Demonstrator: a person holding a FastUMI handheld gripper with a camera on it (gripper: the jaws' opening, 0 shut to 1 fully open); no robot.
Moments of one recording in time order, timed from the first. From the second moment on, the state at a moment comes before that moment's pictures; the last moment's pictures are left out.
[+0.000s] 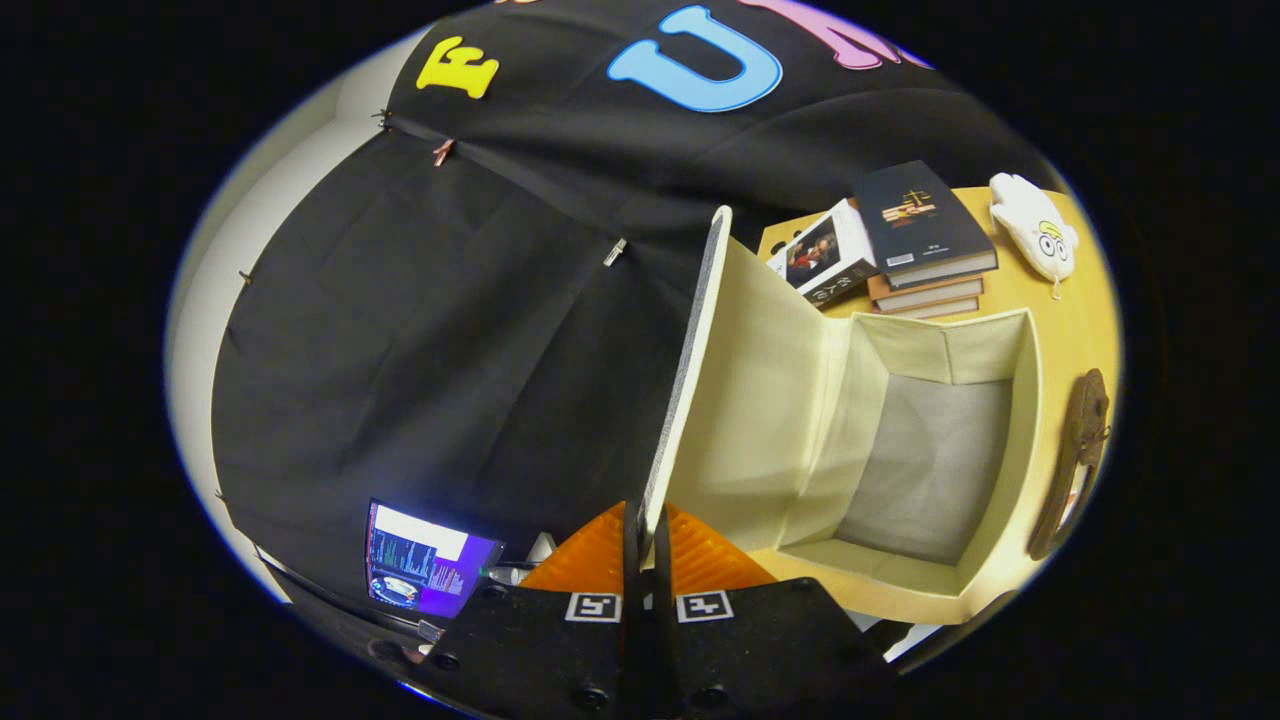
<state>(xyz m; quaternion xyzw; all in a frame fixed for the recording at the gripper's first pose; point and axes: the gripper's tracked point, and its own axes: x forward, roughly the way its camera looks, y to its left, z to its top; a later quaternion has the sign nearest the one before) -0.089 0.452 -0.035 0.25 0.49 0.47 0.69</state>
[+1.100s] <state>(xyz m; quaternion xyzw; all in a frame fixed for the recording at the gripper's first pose) -0.038 0.410 -0.029 0.22 0.37 0.40 0.81</state>
